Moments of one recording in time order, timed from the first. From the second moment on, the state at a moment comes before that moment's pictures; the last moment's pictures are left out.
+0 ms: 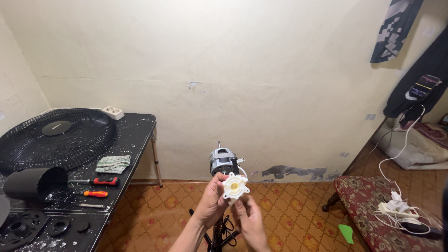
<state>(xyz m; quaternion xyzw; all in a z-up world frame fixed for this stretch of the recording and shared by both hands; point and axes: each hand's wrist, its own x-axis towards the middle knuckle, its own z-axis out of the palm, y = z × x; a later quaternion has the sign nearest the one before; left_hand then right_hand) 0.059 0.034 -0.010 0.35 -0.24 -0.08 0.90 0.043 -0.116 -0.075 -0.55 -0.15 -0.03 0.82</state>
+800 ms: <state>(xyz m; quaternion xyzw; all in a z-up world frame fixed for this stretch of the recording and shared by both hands) -0.038 0.175 0.018 0.78 -0.24 0.33 0.48 0.047 -0.036 0.024 -0.73 -0.42 -0.17 0.51</state>
